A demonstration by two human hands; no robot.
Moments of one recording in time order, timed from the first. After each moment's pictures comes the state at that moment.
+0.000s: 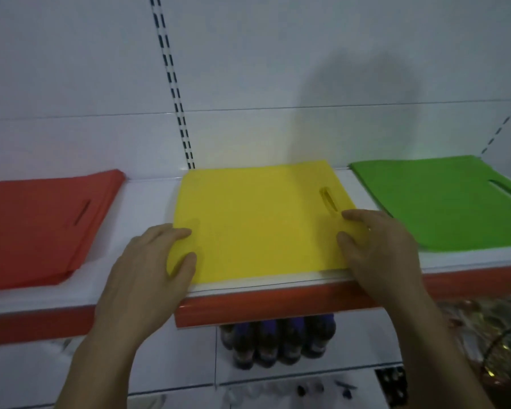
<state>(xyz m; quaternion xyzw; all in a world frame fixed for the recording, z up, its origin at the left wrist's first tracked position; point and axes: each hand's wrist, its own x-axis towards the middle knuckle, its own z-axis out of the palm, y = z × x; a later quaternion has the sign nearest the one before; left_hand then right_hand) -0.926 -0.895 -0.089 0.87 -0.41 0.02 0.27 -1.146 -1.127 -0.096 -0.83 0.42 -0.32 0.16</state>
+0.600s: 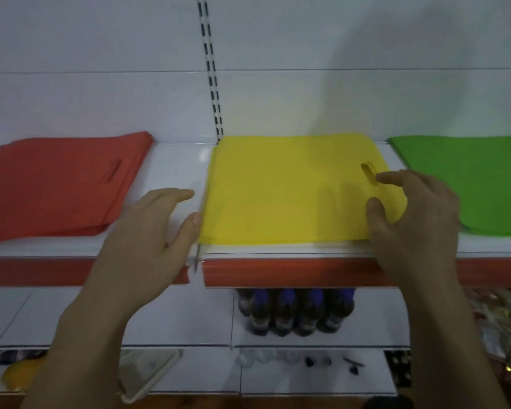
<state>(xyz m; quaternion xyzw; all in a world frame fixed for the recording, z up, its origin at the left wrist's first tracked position) -0.925 -0.864 -0.079 0.85 -0.43 0.05 0.30 -1.134 -1.100 -0.085 -0.81 0.41 -0.38 0.15</state>
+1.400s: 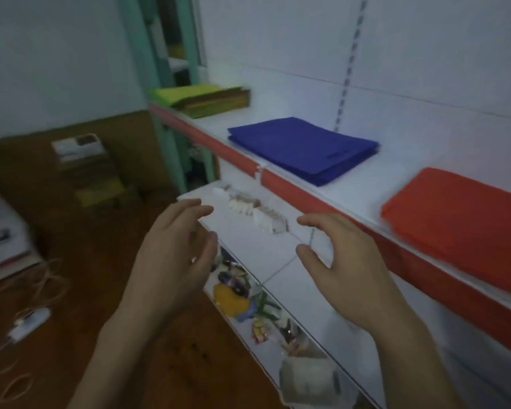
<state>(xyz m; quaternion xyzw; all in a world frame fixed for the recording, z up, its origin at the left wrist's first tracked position) -0.795 -0.357 -0.074 0.94 -0.05 0.22 0.25 -0.776 -0.605 -0.086 -0.91 -0.17 -0.16 0.35</state>
